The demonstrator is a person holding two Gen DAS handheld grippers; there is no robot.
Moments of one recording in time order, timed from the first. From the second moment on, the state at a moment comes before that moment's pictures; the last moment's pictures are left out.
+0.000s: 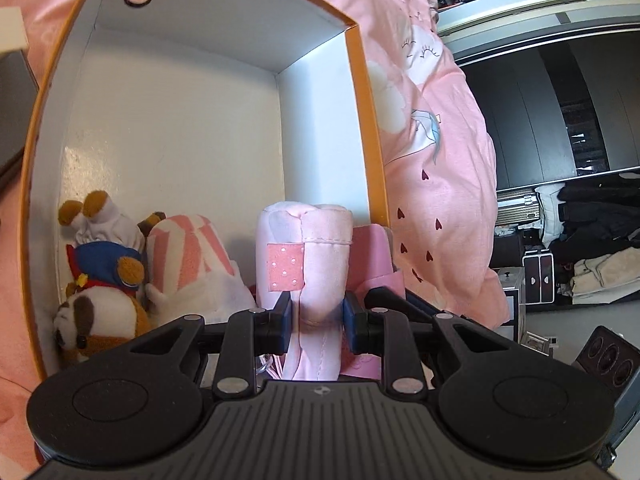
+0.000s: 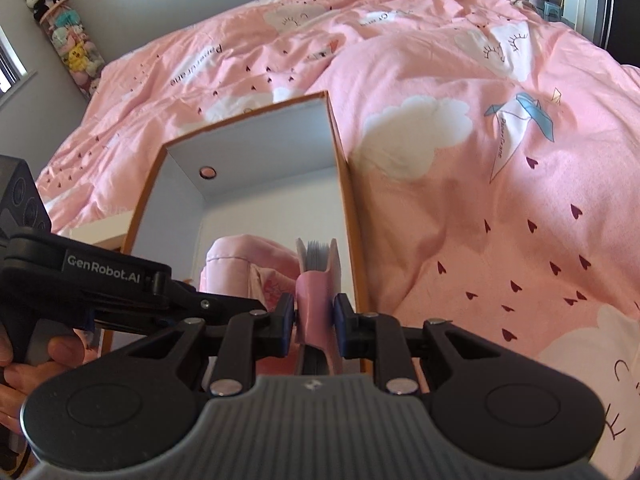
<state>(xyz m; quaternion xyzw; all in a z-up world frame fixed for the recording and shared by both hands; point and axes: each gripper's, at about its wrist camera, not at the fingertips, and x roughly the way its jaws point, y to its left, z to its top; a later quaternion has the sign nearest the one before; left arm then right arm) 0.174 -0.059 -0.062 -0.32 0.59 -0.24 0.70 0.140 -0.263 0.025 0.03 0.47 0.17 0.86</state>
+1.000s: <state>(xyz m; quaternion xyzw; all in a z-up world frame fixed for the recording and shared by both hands) 0.184 -0.092 -0.091 -0.28 0.63 -0.23 0.69 0.138 -0.253 0.012 -0.05 0.48 0.17 0.86</state>
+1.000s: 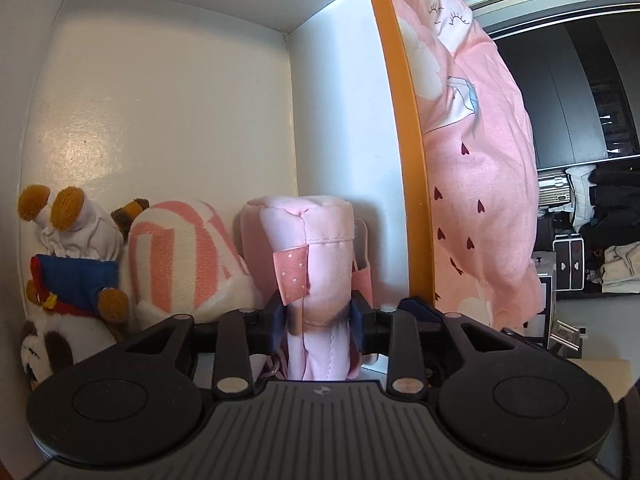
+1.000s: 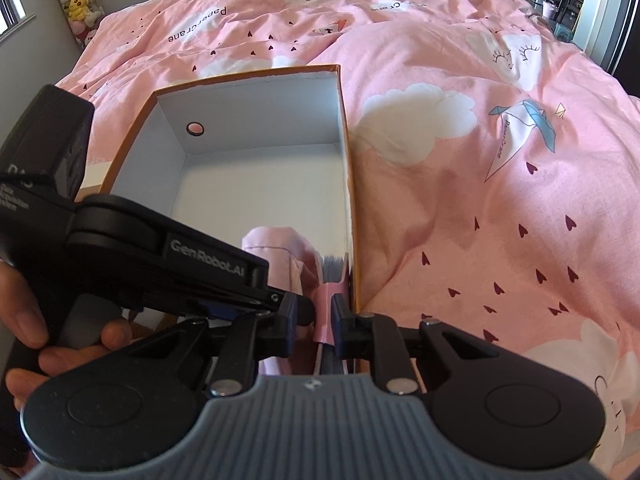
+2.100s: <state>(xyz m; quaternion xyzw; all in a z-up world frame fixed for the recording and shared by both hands) 0.150 -0.094 -0.047 0.09 0.52 -0.33 0.78 0.152 -0.245 0.004 -0.05 0.51 0.22 0.83</state>
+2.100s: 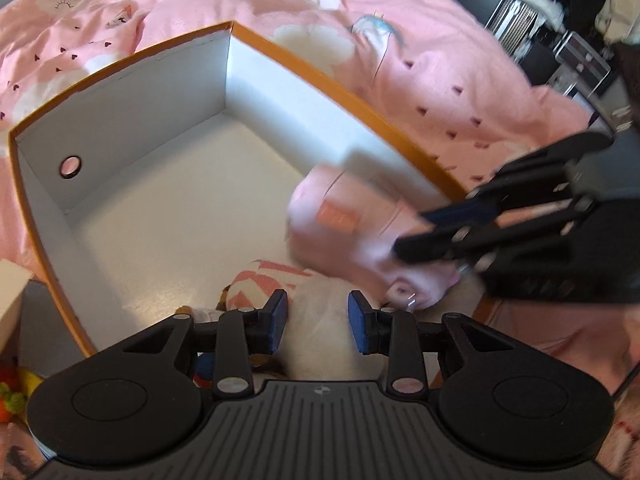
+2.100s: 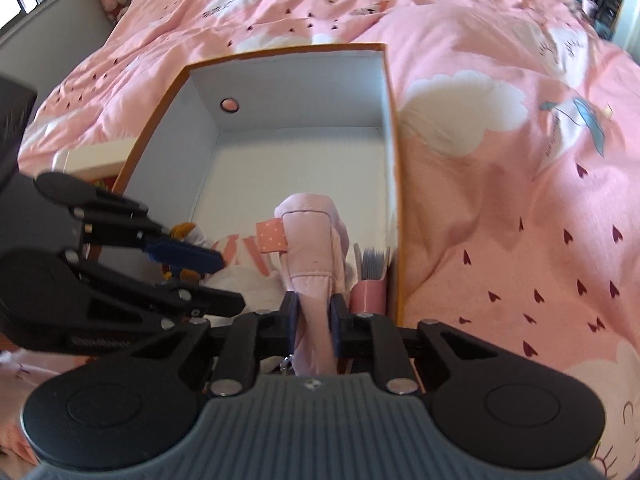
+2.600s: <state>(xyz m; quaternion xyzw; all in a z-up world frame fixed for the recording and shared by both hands) 0.147 -0.083 -0.047 0.07 0.54 -0.32 0.78 0.156 -0.225 -0.015 -0.06 0.56 0.20 0.81</state>
